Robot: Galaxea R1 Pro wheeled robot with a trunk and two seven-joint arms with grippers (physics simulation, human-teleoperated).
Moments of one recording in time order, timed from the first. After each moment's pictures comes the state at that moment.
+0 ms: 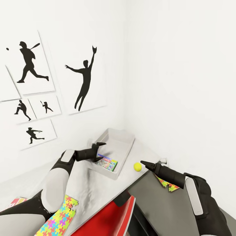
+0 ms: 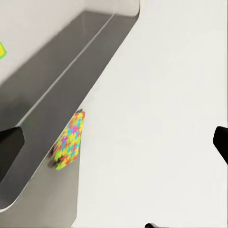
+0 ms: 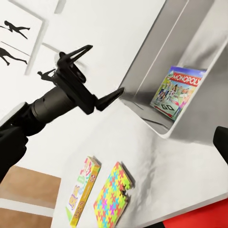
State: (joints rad) left arm -1.00 -0.12 0.69 -0.49 0.57 1.04 -0.12; right arm -0.39 -0.01 -0.27 -1.39 -0.40 1.02 0.84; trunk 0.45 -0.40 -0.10
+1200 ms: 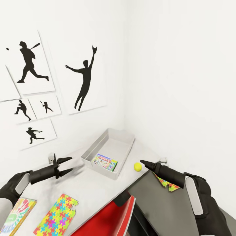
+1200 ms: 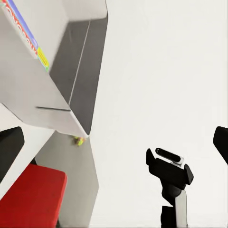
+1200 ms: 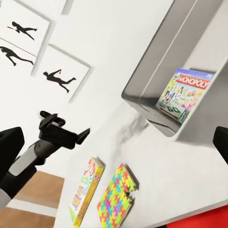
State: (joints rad) left arm -0.73 0.39 0.13 -0.51 0.55 1.04 -1.16; right arm -0.39 -0.01 -0.27 -1.40 -0.40 1.02 0.85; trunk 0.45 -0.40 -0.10
